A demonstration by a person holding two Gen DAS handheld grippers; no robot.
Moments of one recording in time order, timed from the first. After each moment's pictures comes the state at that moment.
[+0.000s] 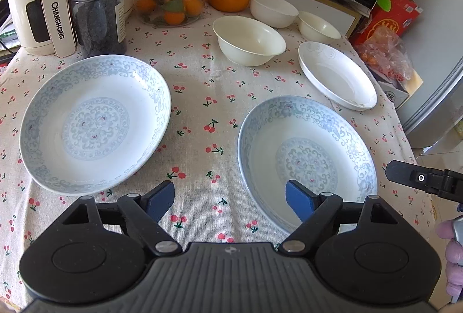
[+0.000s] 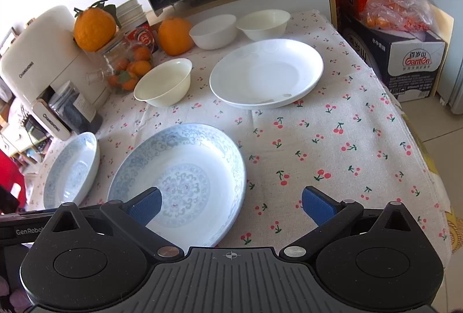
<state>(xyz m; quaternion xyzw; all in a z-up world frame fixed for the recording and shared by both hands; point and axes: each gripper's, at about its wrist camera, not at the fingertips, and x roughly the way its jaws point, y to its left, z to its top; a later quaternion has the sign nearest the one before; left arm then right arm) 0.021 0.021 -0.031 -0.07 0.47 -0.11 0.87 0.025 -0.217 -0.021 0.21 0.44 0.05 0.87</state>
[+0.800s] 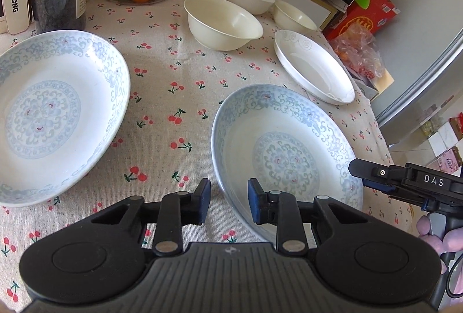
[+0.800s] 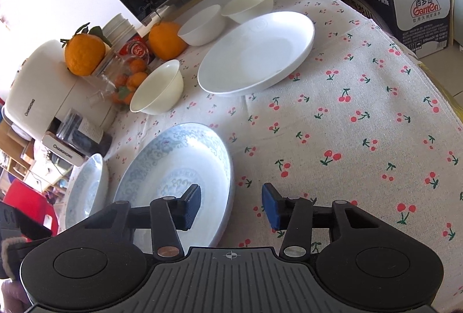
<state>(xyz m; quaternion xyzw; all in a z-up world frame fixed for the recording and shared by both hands) 0.038 0.022 -0.058 -0.12 0.48 -0.19 0.85 0.036 -0.241 -0.062 0.31 0.44 0.07 0.84</state>
